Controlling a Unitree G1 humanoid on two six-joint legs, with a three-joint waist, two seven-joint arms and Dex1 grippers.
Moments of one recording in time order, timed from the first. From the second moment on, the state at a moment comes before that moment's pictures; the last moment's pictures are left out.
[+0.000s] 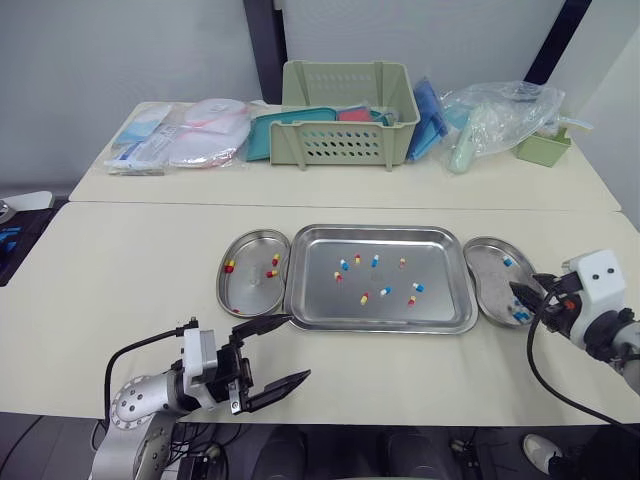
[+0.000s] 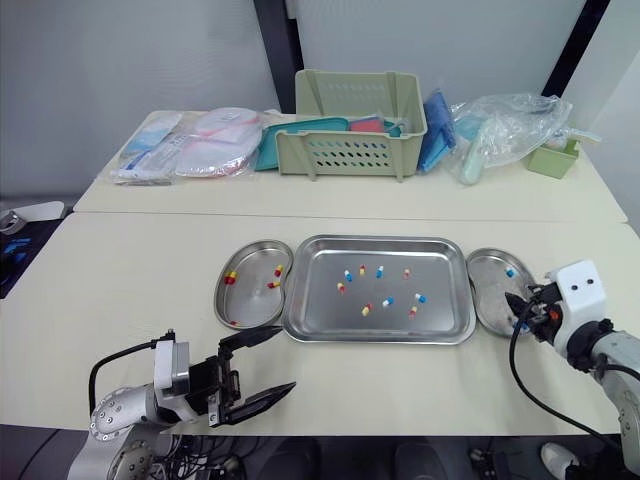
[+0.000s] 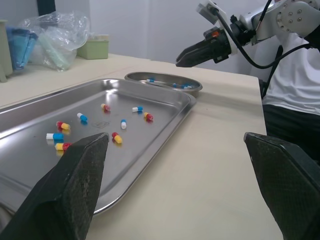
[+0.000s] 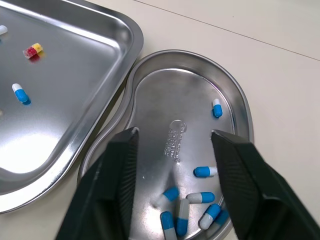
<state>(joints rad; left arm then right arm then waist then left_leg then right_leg) 0.23 0.48 0.07 -0.23 -0.57 -0.14 -1.21 0.08 -0.66 -0.47 -0.55 0.36 0.87 0.56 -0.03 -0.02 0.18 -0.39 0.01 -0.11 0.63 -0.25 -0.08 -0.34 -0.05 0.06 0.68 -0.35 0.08</state>
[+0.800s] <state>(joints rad) 0.27 0.77 0.48 -0.02 -0.48 0.14 -0.88 0.35 -1.00 -0.66 -0.08 0.33 0.21 1.16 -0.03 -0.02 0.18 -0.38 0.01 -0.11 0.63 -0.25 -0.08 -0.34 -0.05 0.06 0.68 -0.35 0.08</state>
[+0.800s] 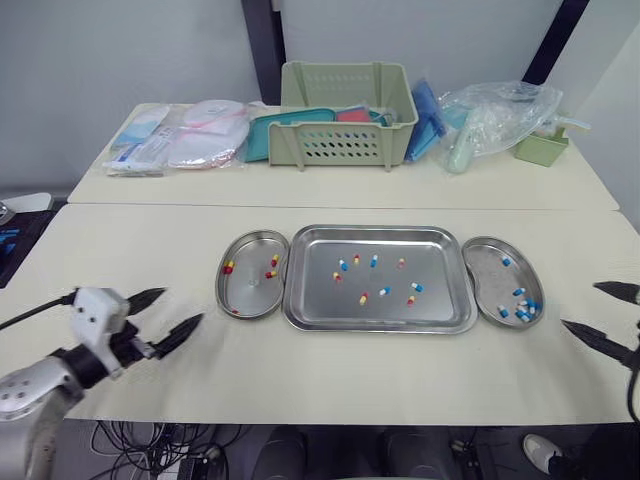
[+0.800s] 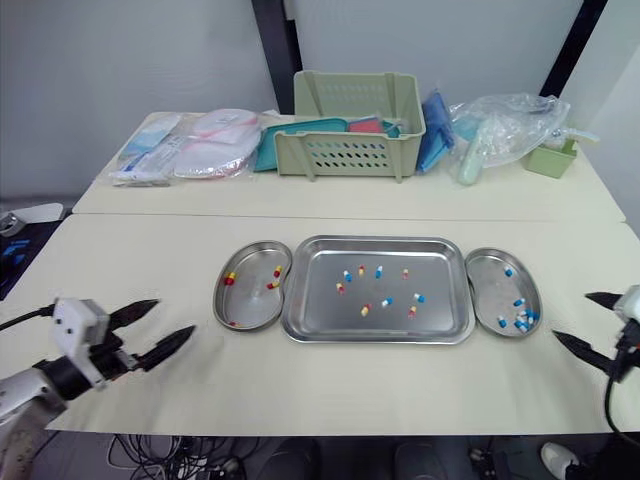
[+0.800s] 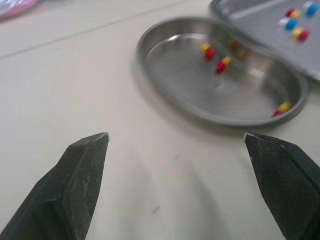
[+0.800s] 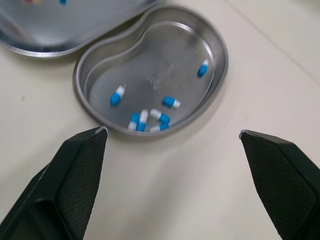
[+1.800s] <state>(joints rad) 0.42 0.74 0.55 -0.02 -0.47 0.14 -0.96 0.40 -0.83 -0.52 -0.31 0.42 0.15 1.19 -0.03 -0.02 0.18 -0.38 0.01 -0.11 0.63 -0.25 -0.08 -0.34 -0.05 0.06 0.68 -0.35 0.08</state>
